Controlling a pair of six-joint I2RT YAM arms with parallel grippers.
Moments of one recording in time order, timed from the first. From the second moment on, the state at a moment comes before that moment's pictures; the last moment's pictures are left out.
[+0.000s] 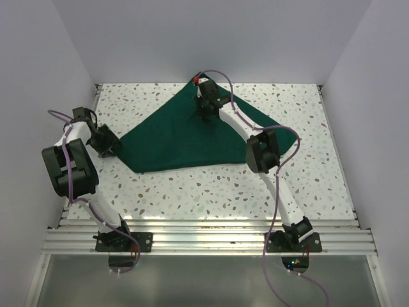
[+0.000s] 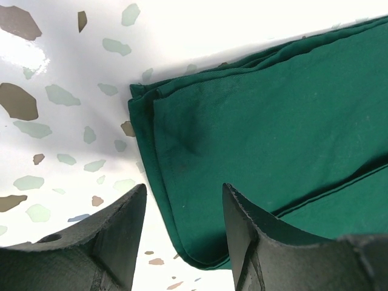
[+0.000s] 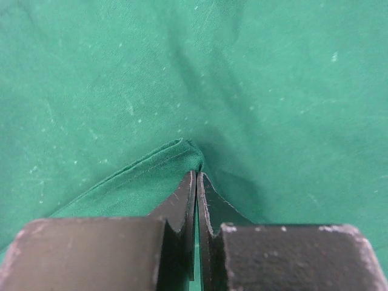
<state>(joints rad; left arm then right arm) 0.38 1.84 1.27 -0.67 0.25 -0.45 0.54 2.65 2.48 -0.59 0.03 0.20</state>
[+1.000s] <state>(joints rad) 0.40 1.95 1.32 -0.68 0.28 -0.46 0.50 2.69 2.48 -0.53 0.01 0.22</state>
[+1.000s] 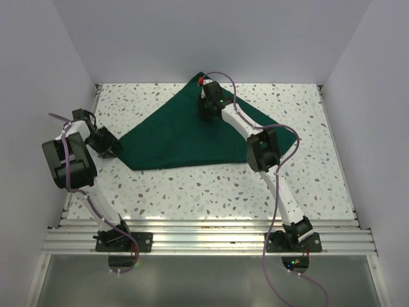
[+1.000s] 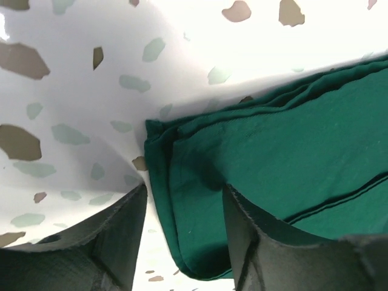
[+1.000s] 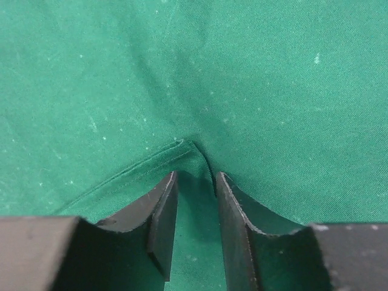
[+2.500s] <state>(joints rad) -0.28 1.88 1.61 -0.54 0.47 -0.76 0.19 2.02 1.66 -0.91 -0.13 0.26</state>
